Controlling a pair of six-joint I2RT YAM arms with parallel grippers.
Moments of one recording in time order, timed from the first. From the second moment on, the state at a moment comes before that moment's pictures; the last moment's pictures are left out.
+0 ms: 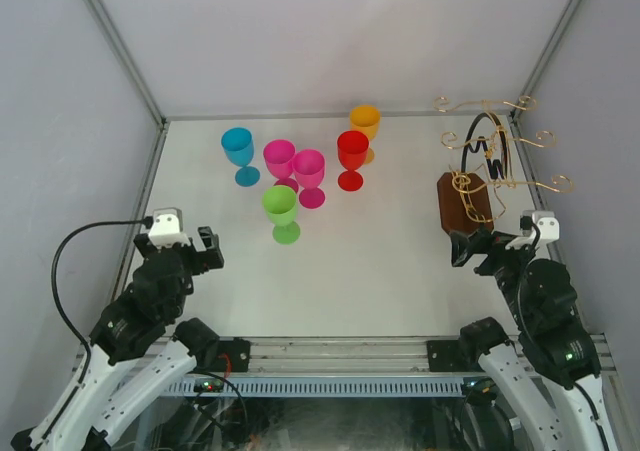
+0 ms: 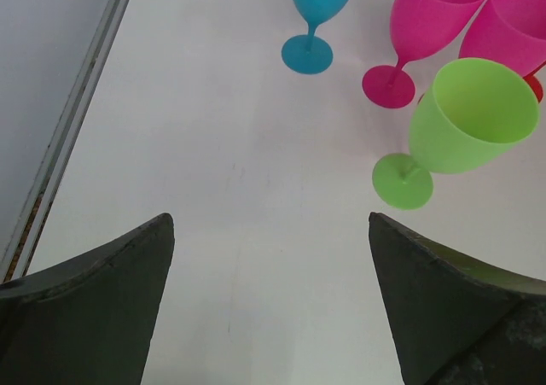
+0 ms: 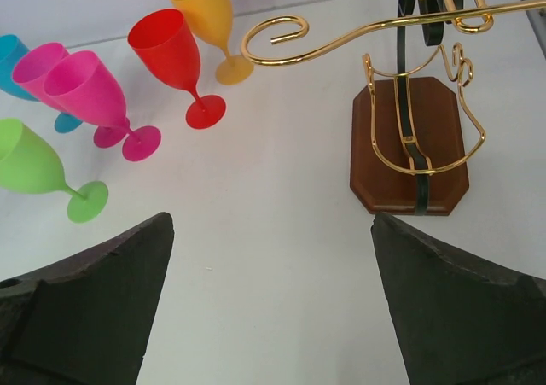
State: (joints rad) left arm -0.63 0.32 0.73 -0.76 -0.68 -0.30; right arm 0.34 0.22 0.76 -0.74 0.21 0.29
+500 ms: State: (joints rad) left arm -0.63 0.41 0.82 -0.81 -0.68 -0.32; right arm 0.30 0.45 0.89 -0.77 0.22 0.28
